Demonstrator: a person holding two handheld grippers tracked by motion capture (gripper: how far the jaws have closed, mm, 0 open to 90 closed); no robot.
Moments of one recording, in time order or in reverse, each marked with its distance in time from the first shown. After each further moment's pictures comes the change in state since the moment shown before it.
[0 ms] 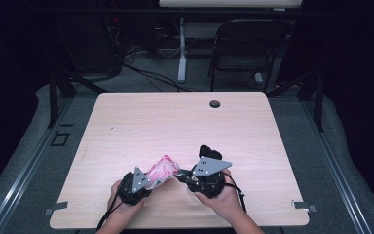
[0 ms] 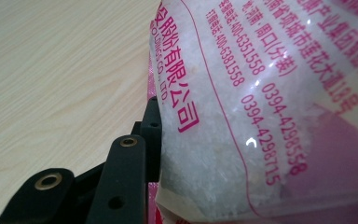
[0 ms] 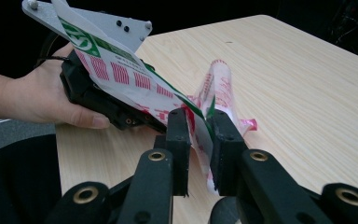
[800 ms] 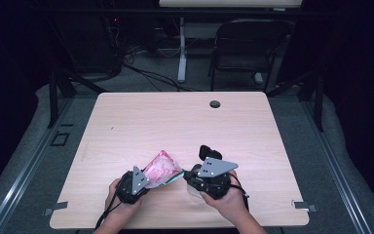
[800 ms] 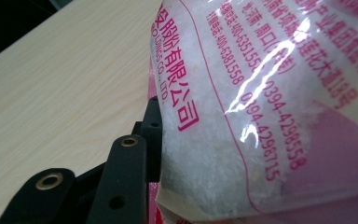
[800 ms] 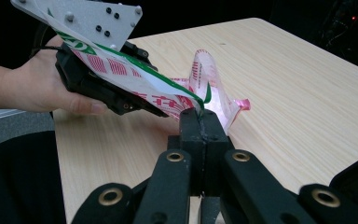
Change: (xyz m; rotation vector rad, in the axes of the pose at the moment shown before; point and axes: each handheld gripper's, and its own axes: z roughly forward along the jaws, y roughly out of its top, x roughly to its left) left arm 0.000 0.008 -0.010 -0.028 0.102 0.074; right arm 0.001 0.003 -0.015 0.001 -0.023 -0.020
